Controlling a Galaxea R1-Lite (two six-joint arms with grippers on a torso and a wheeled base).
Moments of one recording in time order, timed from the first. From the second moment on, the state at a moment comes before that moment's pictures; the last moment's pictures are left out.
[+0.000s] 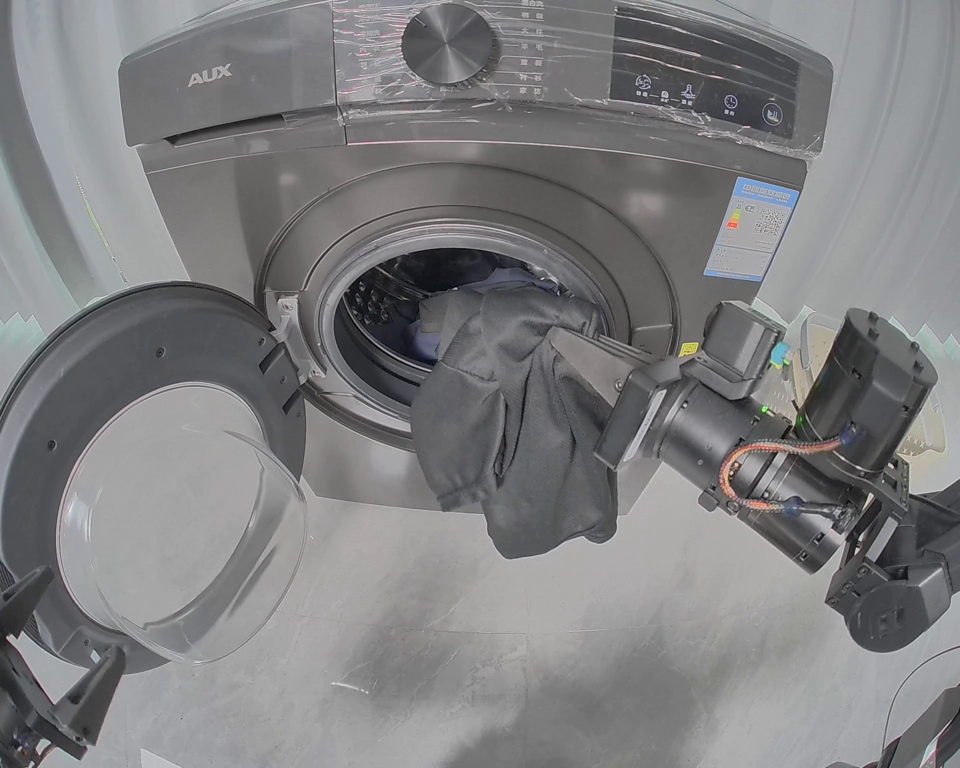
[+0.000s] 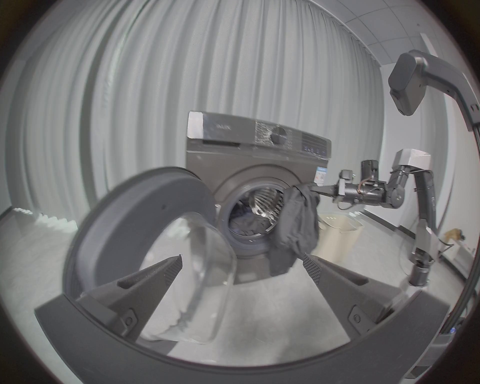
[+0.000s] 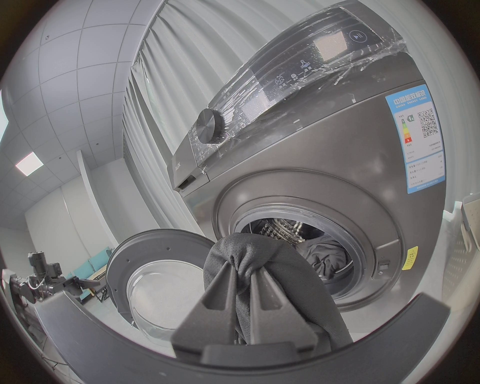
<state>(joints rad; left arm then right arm) -0.01 0.34 -0.20 -0.20 -0.34 0.00 0.80 1.70 -0.76 -1.15 -0.09 0.20</state>
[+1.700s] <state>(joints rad) -0.43 1.75 -0.49 -1.09 -0.44 -0.09 0.82 1.76 -0.79 -1.21 -0.09 0.20</state>
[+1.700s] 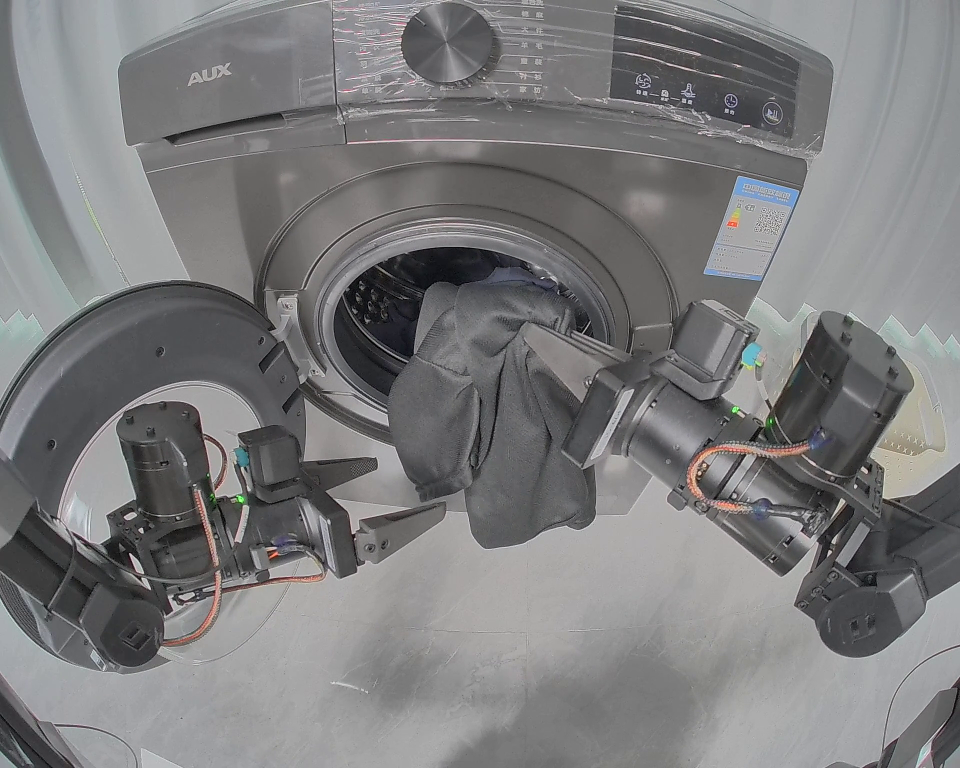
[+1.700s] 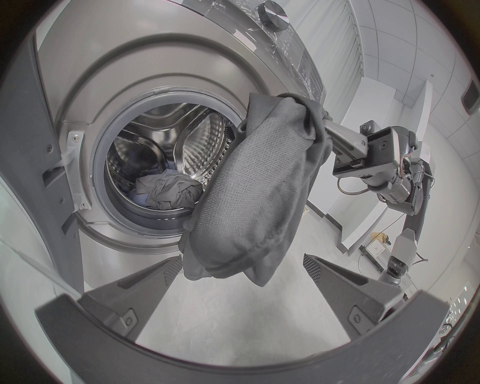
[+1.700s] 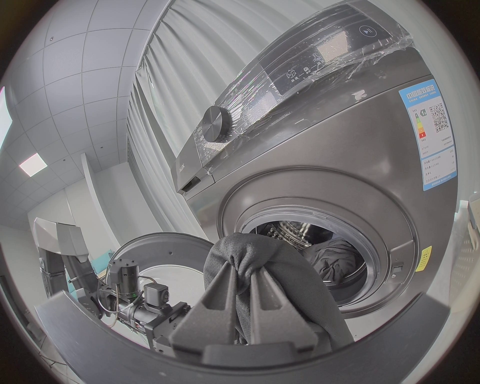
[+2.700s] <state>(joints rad) -0.46 1.95 -0.64 -1.33 -0.38 -0.16 0.83 1.76 -0.78 -1.21 -0.09 0.20</state>
